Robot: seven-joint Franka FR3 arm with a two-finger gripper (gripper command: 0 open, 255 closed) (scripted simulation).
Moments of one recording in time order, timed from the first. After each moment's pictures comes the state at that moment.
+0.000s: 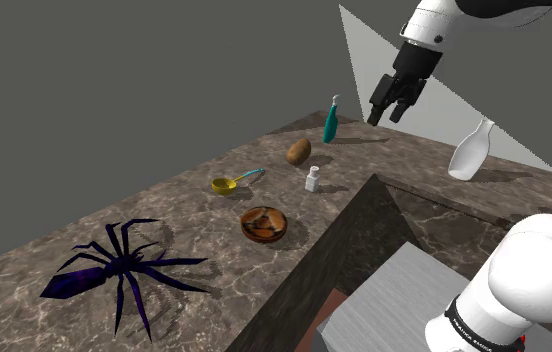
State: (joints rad) arm -0.02 -0.77 0.00 -2.27 0.10 1.66 0.03
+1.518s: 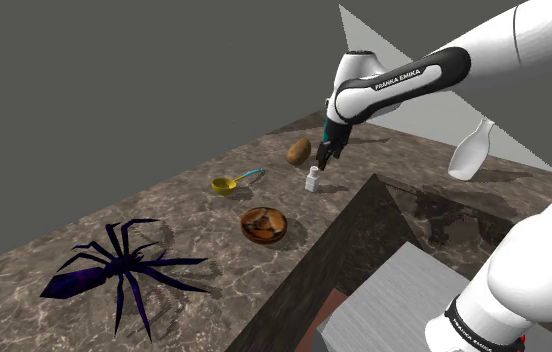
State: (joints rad) arm -0.03 -0.17 -0.03 -2.29 -0.06 2.24 -0.20
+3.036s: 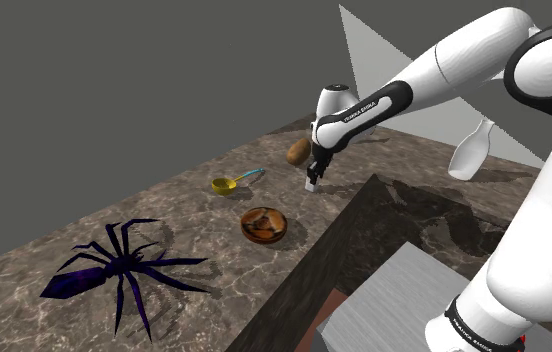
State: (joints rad) arm -0.04 0.11 -0.04 -2.22 -0.11 2.45 -0.23
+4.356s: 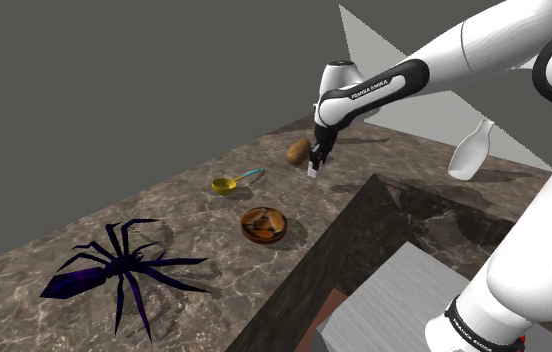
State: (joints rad) arm -0.04 0.02 -0.04 -2.16 -0.10 2.29 -0.24
